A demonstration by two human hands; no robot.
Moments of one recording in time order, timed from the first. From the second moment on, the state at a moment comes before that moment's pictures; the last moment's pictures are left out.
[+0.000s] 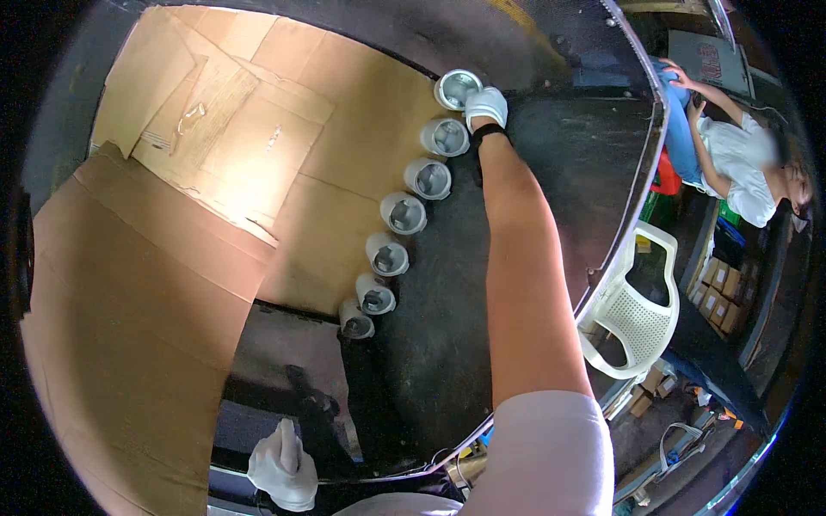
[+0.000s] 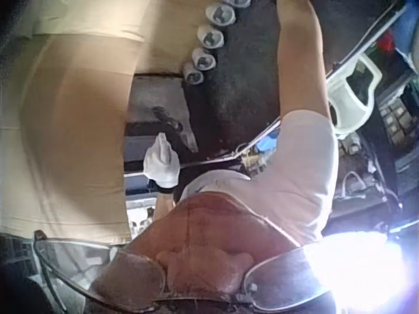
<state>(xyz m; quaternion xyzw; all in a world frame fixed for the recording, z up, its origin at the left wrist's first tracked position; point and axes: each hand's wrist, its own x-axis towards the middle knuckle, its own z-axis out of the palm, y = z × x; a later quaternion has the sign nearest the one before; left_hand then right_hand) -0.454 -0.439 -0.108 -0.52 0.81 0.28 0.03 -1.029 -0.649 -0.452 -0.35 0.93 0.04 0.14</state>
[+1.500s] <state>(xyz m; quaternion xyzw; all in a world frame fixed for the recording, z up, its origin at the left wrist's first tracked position) -0.443 -0.426 -0.122 -0.54 0.81 0.23 0.04 -1.008 -0.630 -0.477 -0.39 0.86 0.31 0.13</state>
